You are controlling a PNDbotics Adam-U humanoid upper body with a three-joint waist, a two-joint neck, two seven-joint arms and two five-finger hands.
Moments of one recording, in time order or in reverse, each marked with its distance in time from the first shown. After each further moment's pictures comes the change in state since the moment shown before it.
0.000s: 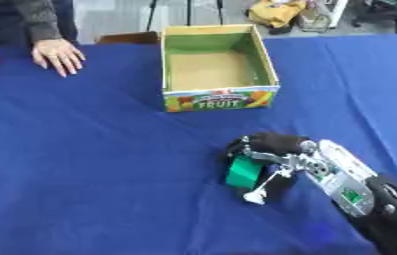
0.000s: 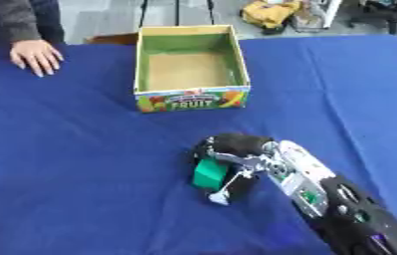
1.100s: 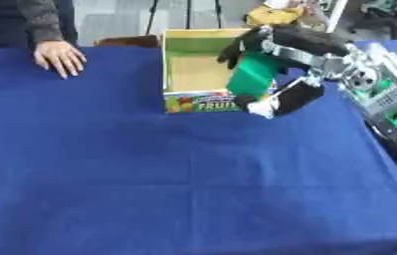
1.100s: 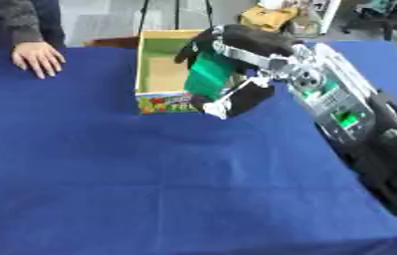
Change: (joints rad) left arm 0.011 0.002 -0.003 0.003 0.000 0.001 -0.002; right arm -0.388 -0.165 -0.045 -0.049 -0.184 0.117 -0.007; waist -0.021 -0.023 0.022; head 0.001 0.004
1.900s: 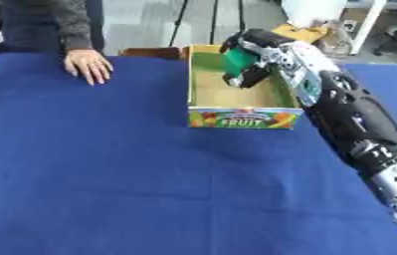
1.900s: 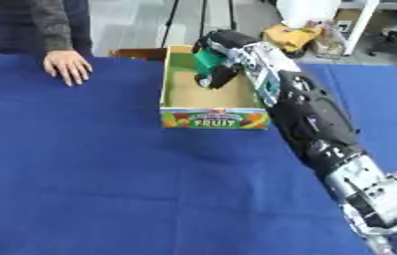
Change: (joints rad) left arm -0.020 0.009 -0.019 0.000 0.000 0.005 -0.022; right arm -0.245 0.200 -0.239 0.850 0.493 0.017 -0.227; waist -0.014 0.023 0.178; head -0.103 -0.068
